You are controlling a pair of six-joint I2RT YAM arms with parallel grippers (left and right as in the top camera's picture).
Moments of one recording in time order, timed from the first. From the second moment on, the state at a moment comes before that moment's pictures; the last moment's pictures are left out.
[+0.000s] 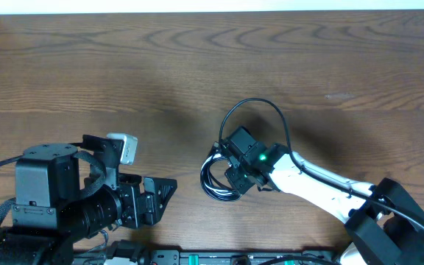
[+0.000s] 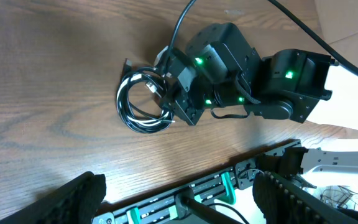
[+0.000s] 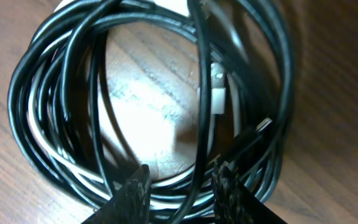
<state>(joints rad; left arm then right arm) -0.12 0.91 1.54 -1.59 0.50 -0.17 0.81 1.68 0.93 -0.54 -0.12 0.21</state>
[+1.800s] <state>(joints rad) -0.12 0.91 1.54 -1.61 0.49 -0.17 0.81 1.65 0.96 -0.59 -0.05 0.30</state>
